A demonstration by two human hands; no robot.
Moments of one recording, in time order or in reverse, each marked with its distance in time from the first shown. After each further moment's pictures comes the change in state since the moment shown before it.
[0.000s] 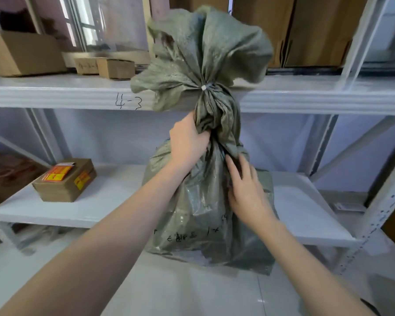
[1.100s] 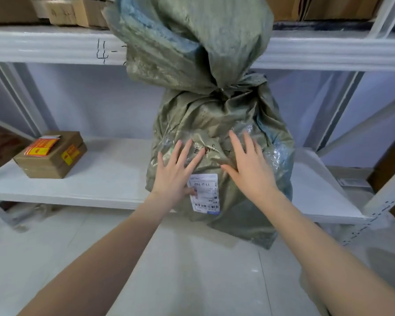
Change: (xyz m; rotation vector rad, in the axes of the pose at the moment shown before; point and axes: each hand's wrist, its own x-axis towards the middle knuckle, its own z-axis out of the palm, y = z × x) left_hand -0.072 -0.158 0.058 0.859 -0.545 0.340; right_hand 0.024 0.012 0.045 -0.127 -0.151 0.132
